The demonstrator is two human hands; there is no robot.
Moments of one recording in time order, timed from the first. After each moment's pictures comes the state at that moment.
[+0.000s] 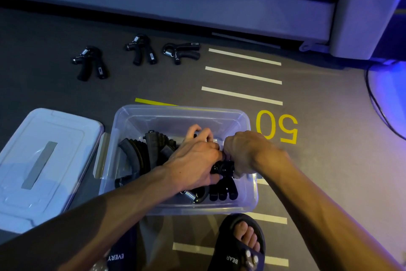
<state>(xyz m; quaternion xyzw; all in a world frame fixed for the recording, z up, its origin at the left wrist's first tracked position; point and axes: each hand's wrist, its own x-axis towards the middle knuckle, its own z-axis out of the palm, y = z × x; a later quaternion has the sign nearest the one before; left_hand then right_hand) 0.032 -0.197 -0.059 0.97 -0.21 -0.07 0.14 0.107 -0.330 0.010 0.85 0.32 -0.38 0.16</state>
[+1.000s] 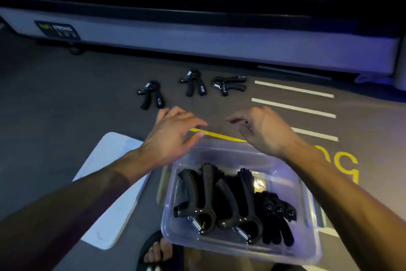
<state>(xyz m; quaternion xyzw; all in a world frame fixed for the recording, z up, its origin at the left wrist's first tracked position) 0.049 -0.013 -0.009 0.98 -0.02 0.08 0.16 0.162 -0.235 0.037 0.90 0.37 -0.16 -0.18</state>
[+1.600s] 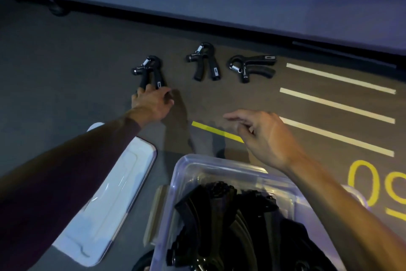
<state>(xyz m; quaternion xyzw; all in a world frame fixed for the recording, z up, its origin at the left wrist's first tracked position) 0.155 0.118 -0.142 0.93 0.30 -0.17 0.08 0.207 -0.183 -0.060 0.87 0.33 -0.22 -0.31</state>
